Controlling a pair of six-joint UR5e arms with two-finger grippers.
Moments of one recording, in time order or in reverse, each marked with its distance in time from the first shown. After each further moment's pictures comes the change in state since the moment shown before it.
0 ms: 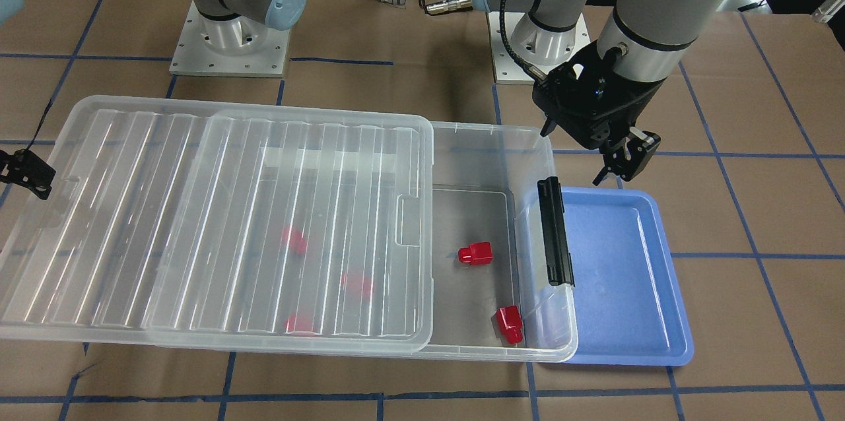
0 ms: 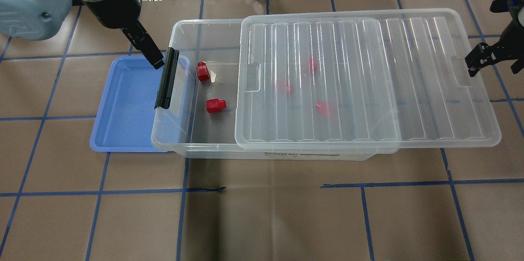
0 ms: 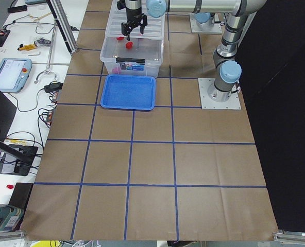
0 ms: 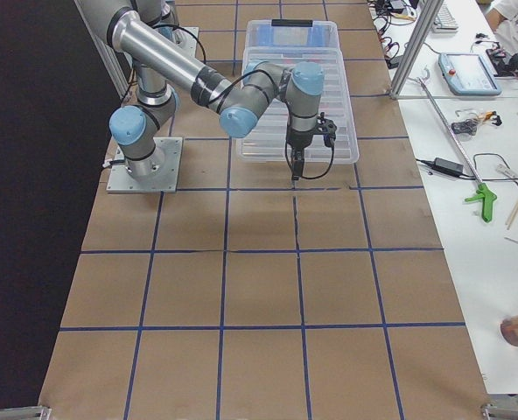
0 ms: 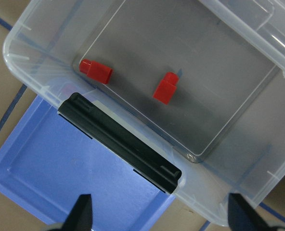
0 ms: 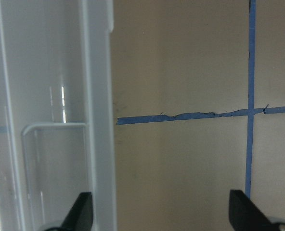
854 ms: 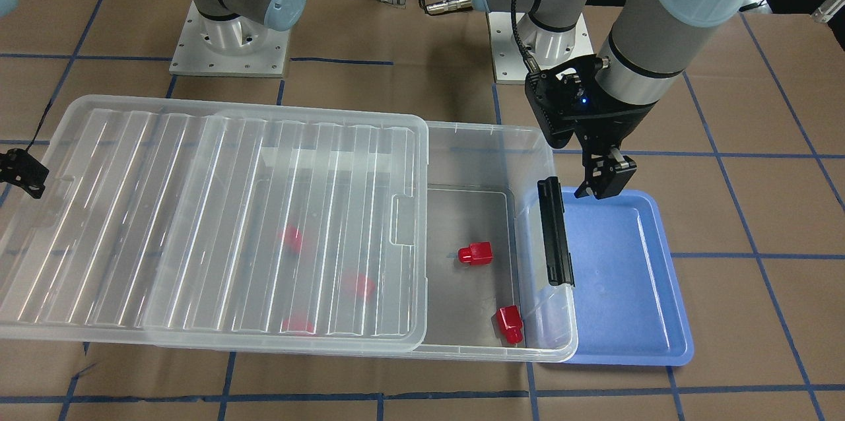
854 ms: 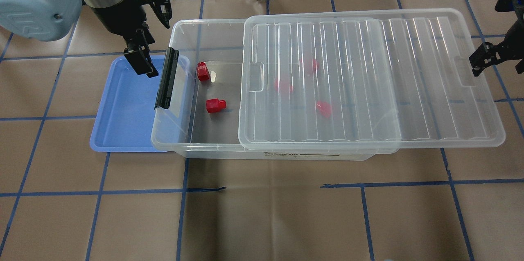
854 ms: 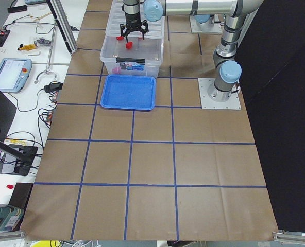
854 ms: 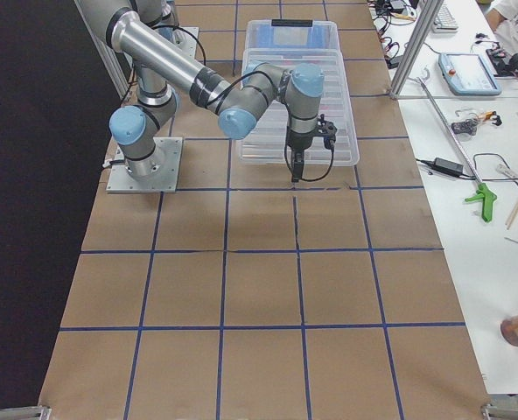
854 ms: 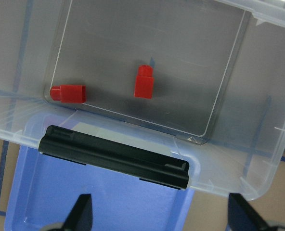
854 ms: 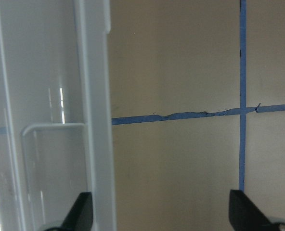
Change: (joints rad) left arm 0.006 -0.024 -0.009 -0.011 -0.006 0.351; right arm -0.013 0.000 -0.003 -0.006 -0.008 -0.002
